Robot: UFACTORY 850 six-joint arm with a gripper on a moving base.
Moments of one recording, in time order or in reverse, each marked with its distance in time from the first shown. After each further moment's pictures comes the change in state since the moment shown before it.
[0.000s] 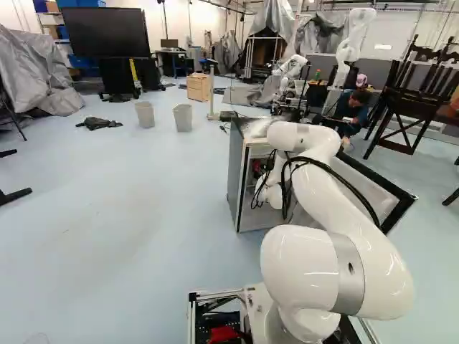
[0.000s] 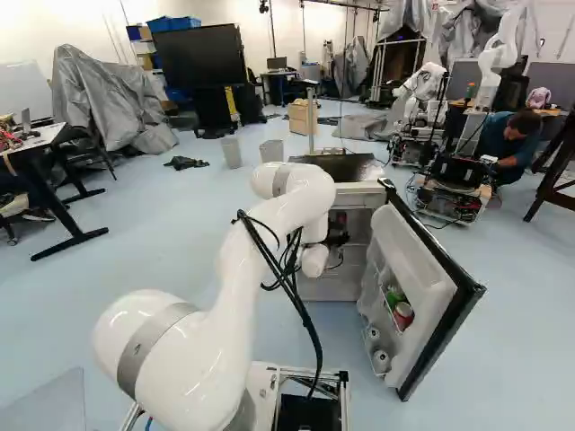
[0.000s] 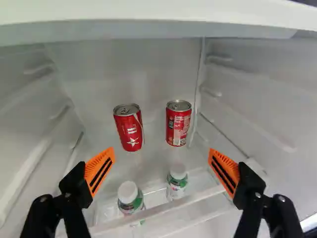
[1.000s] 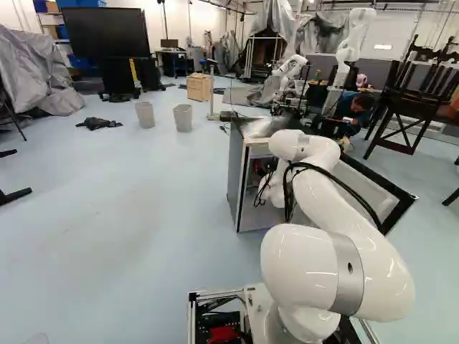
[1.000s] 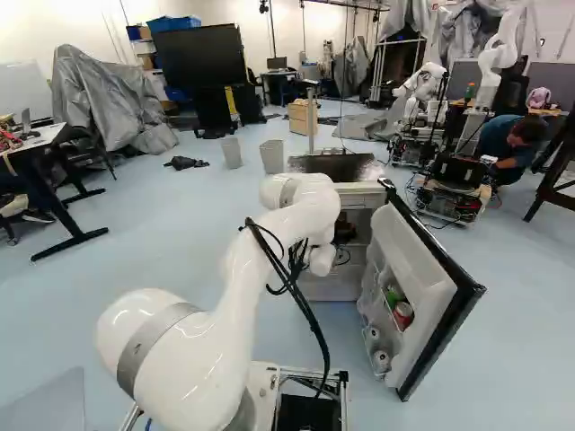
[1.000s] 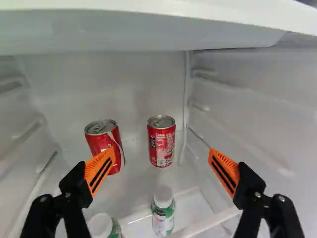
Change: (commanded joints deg) arm -1.9 -6.2 -11.2 0.0 0.6 0.0
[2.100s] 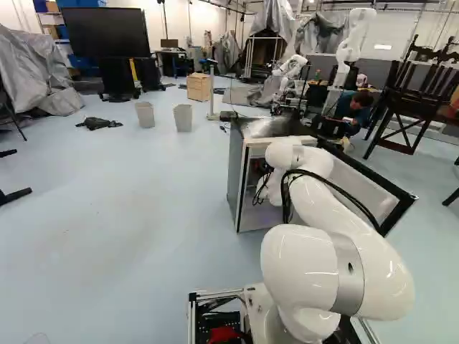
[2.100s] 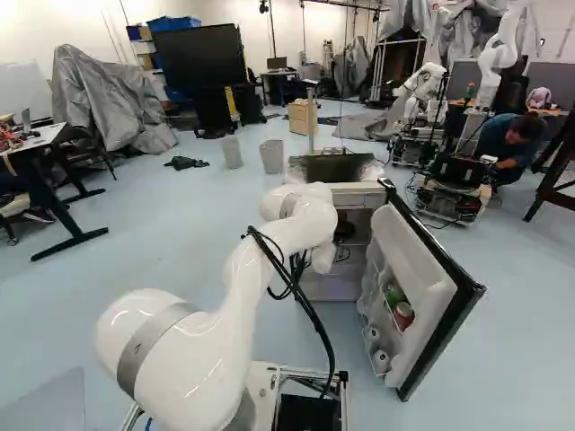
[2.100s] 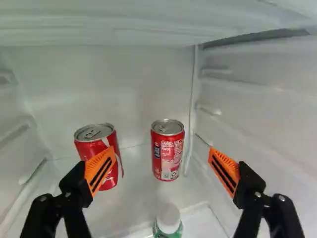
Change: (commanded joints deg) arm 0.9 -6.7 -11.8 0.0 -3.1 0.0
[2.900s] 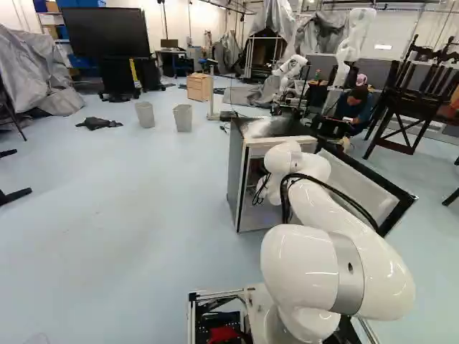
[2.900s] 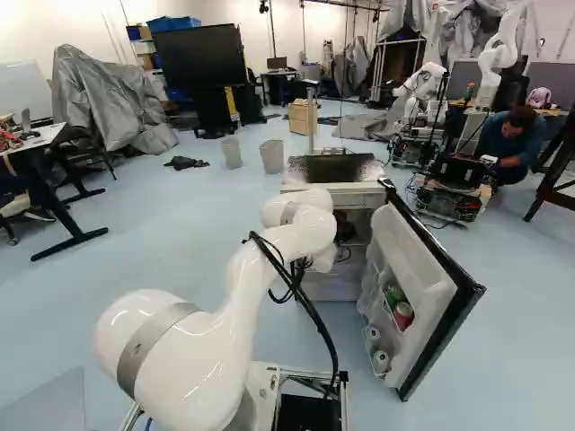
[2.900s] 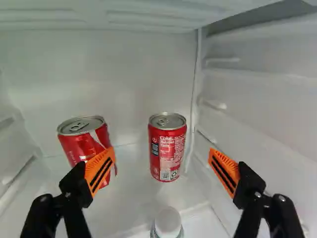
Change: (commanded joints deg) arm -0.1 -3.8 -6.6 0.0 -3.2 0.0
